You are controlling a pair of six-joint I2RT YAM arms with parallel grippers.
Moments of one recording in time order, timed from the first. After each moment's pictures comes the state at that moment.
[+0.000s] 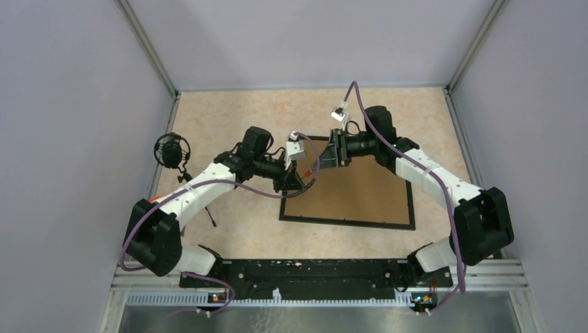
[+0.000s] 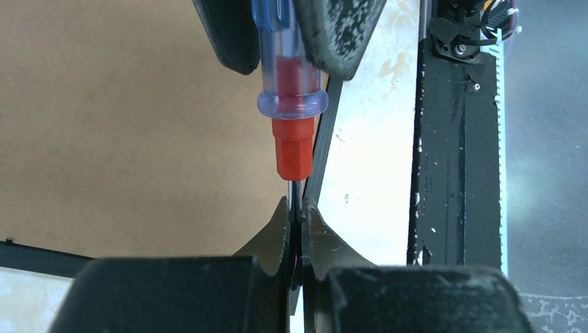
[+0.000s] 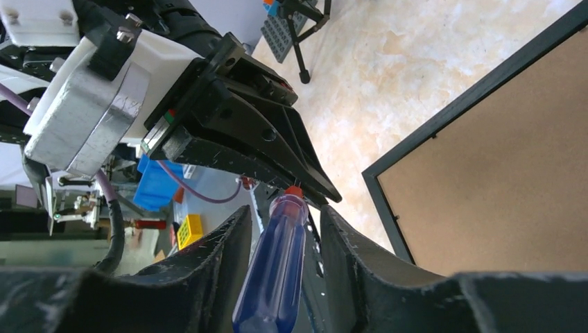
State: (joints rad) left arm -0.53 1.39 0.98 -0.36 0.89 0.34; right arm 0.47 1.44 1.07 -0.14 -0.95 0.51
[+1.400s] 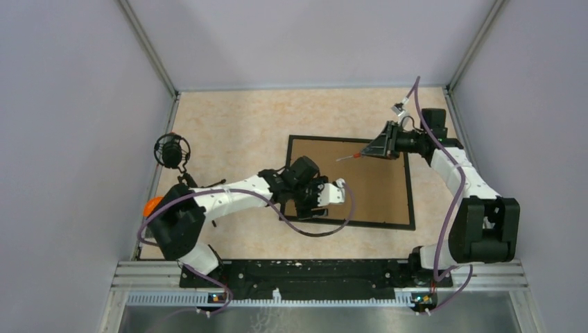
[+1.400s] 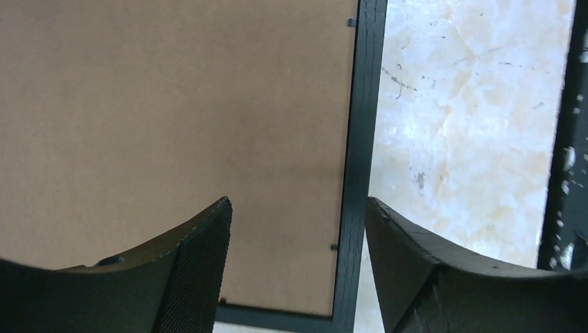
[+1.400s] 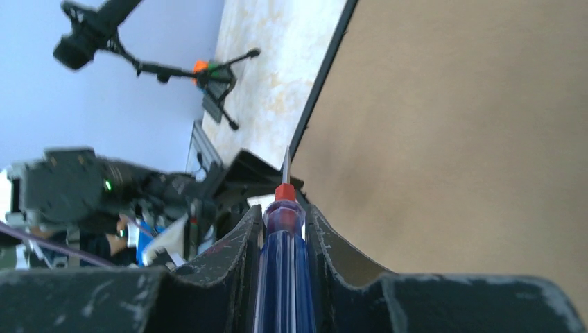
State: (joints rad) left arm -0.89 1.53 1.01 -0.41 0.36 0.63; right arm 0.04 1.42 1.02 -0.35 -1.02 0.37
